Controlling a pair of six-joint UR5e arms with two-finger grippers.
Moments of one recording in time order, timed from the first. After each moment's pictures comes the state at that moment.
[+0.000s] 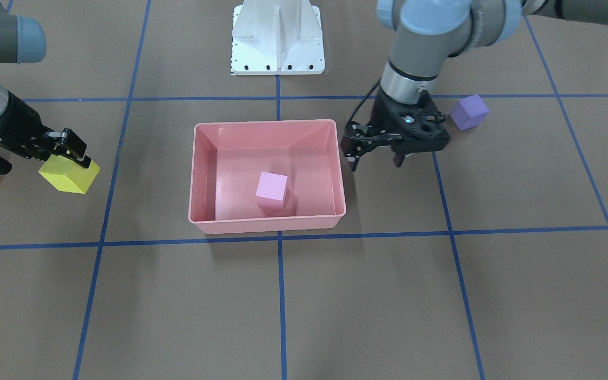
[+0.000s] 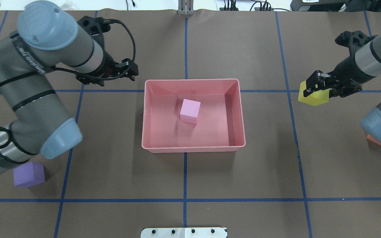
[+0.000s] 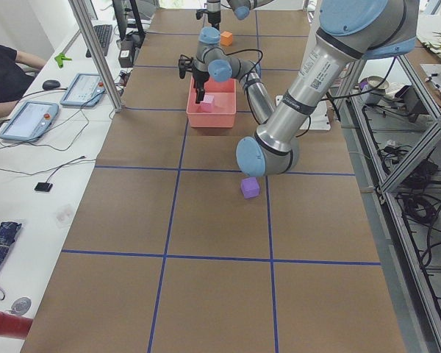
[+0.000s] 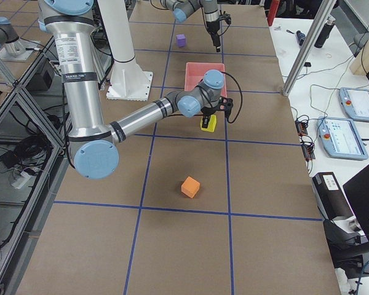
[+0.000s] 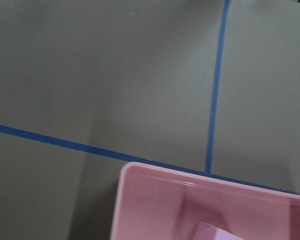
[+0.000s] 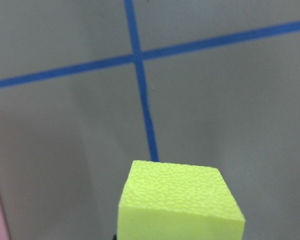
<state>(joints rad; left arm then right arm) -0.79 -2.08 -1.90 -1.57 -1.95 -1.14 1.03 -1.37 1.89 -1.38 2.35 0.99</state>
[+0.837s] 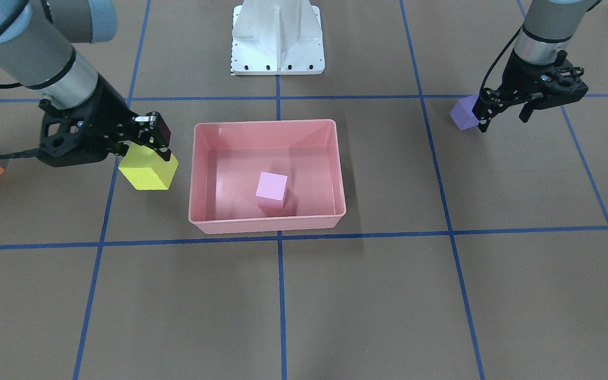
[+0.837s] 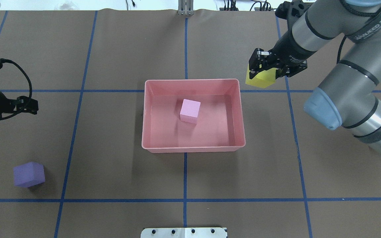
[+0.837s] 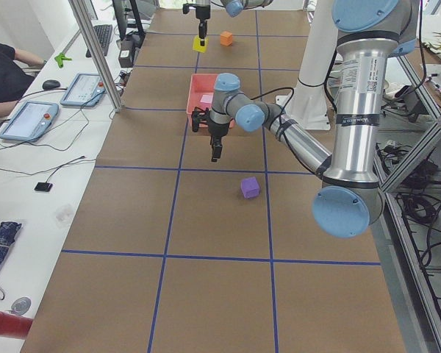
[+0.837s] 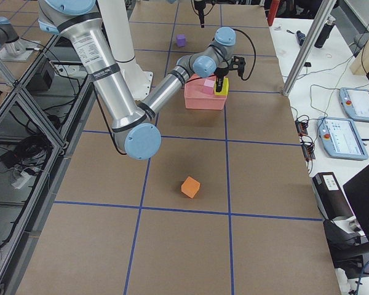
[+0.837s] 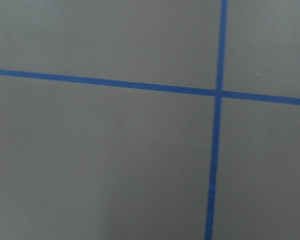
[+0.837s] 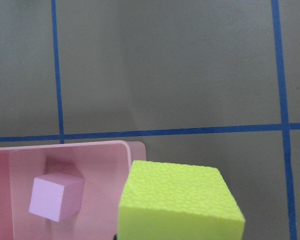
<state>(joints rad) -0.84 -1.54 -2.19 -1.61 -1.88 -1.14 0.89 -1.04 1.88 -1.58 2.25 1.05</state>
